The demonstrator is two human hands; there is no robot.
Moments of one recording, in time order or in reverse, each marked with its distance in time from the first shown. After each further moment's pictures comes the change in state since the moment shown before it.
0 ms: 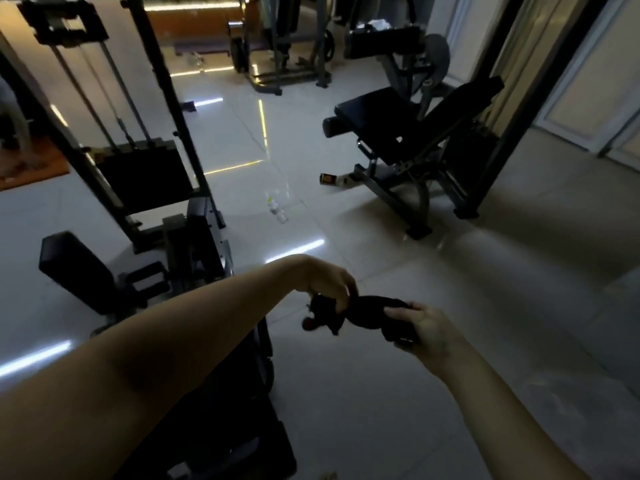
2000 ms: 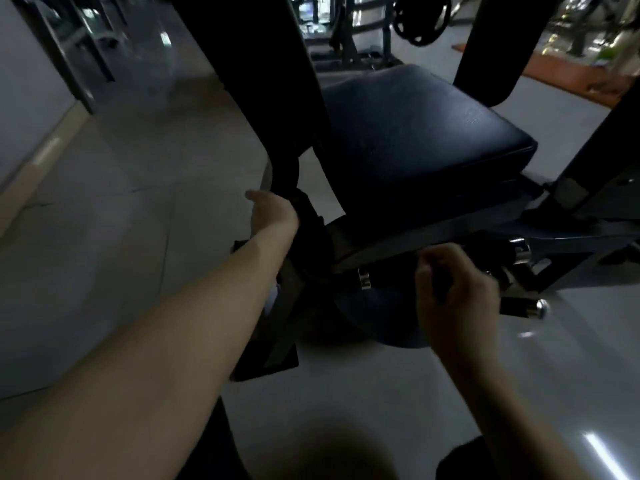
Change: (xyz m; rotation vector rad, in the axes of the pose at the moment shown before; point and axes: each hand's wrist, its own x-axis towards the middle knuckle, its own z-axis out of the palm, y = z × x) left_hand 0.291 -0.438 0.263 -1.251 2.110 -1.854; right_hand 0.519 0.295 0.253 -0.517 -1.319 -1.476
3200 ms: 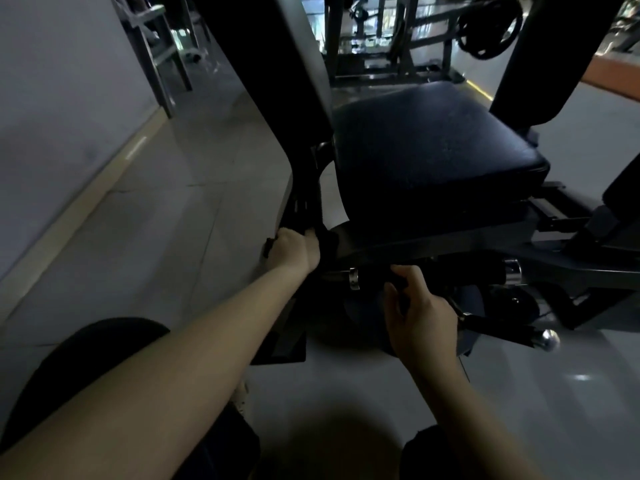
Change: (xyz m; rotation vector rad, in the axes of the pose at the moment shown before) left_hand -0.083 -0.009 -0.013 -0.051 -0.136 -0.179; right_hand -0.008 0.036 0.022 0.038 -0.195 -0.138
